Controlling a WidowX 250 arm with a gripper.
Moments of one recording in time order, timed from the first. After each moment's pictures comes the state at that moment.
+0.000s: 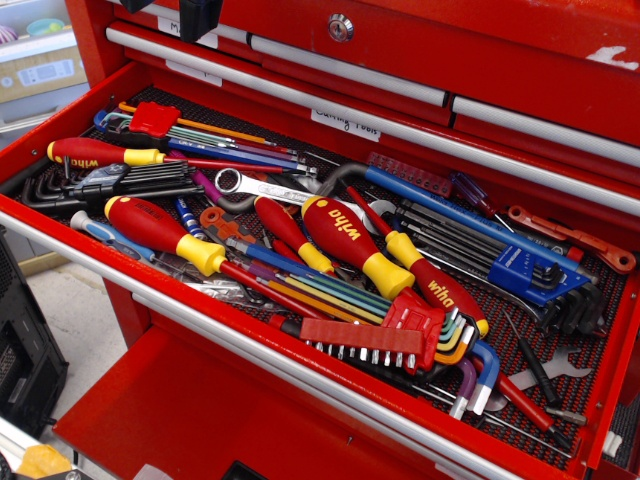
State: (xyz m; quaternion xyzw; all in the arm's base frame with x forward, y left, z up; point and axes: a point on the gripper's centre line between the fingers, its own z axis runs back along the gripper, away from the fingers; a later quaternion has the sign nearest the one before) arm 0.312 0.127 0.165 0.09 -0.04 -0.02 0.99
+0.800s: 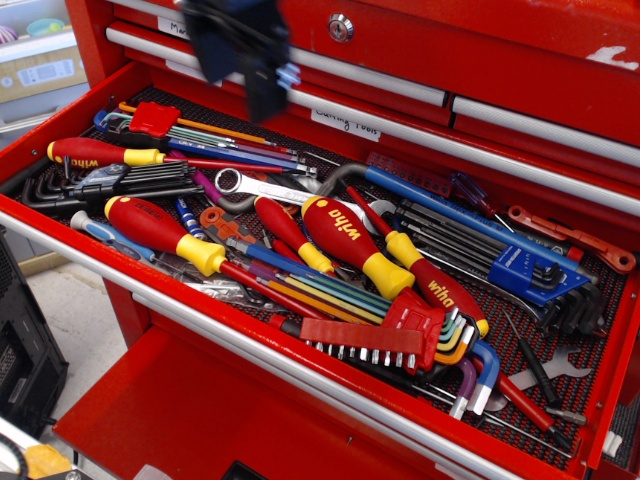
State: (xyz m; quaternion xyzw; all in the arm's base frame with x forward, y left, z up) arm 0.280 0.035 0.141 0.04 -0.09 -0.21 0.97
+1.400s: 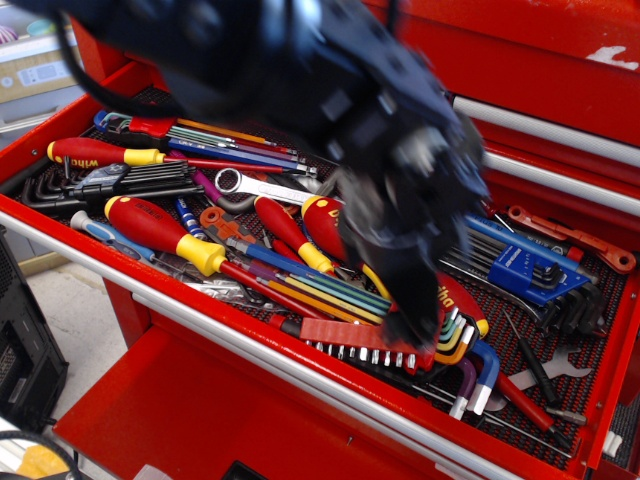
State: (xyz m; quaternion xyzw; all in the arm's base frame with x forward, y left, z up) arm 0.240 -0.084 0.064 0.10 -0.16 -0.33 0.93
